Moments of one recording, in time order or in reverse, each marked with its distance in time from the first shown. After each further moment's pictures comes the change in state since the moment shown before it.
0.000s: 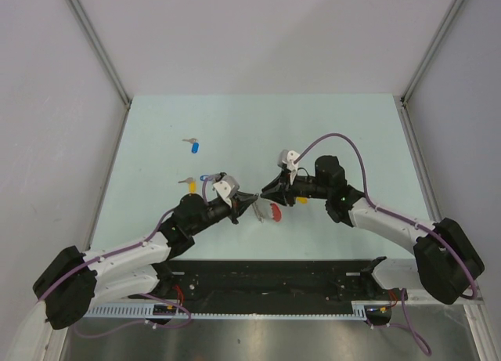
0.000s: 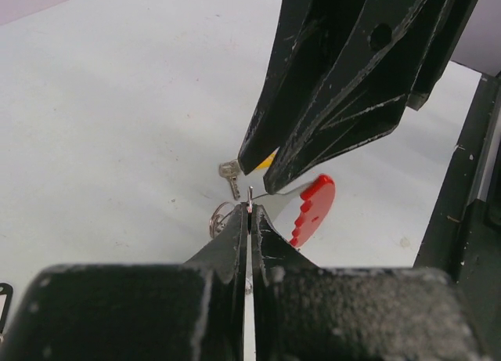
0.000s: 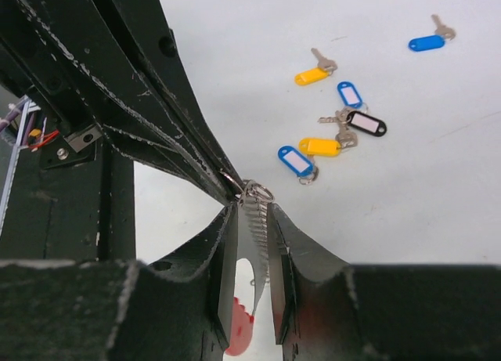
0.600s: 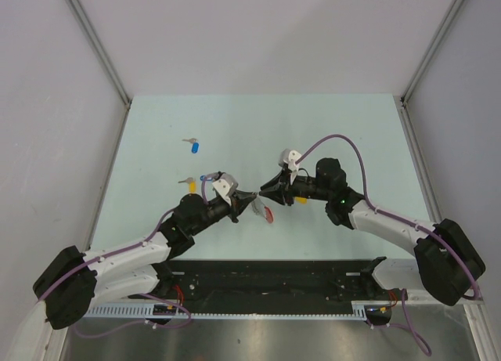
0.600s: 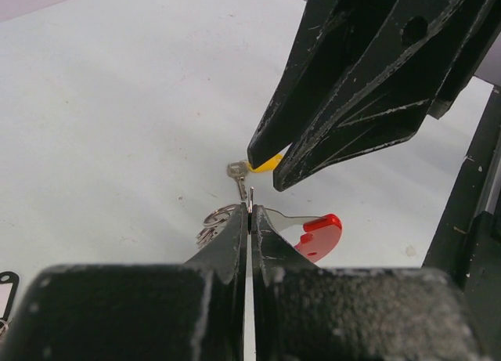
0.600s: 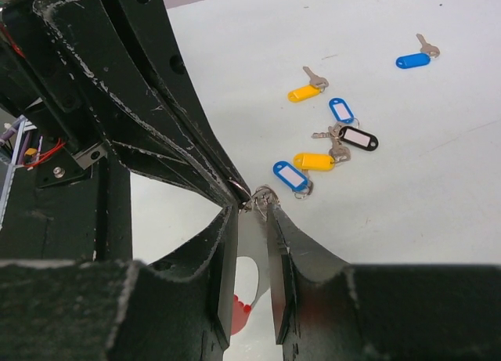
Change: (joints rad) left arm 0.000 0.000 0.000 0.001 -0.046 -0.024; right arm 0.023 -0.019 -0.030 0.093 0.052 0.047
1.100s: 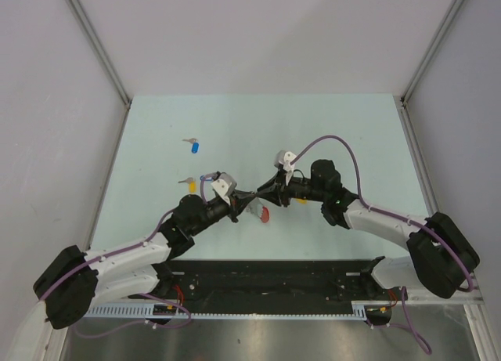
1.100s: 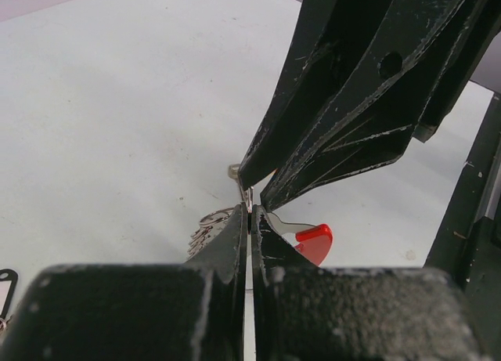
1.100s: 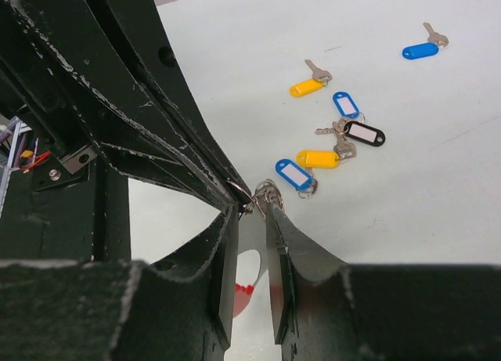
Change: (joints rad) left arm 0.000 0.003 -0.013 0.027 -0.005 -0.017; right arm 0.026 0.052 -0.001 0.041 0.031 0.017
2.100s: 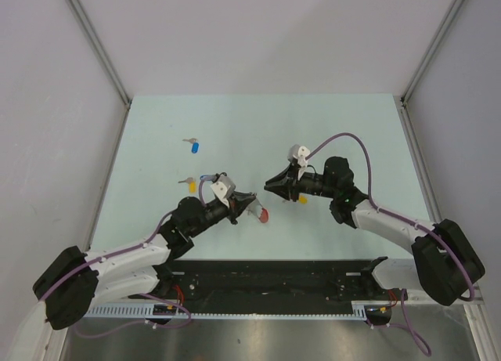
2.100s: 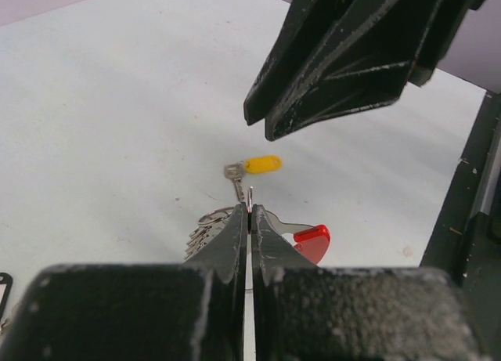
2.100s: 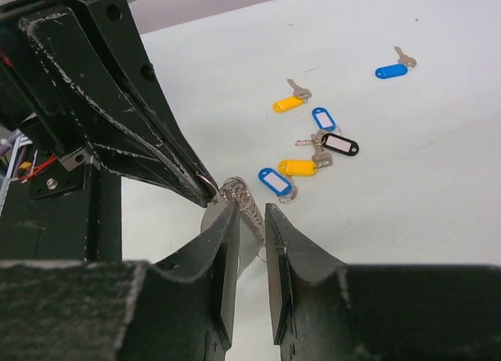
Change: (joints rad) left arm 0.002 -0.005 -0.025 0.035 0.003 0.004; right arm -0.085 -0.046 -0.034 0.058 -0.050 0.034
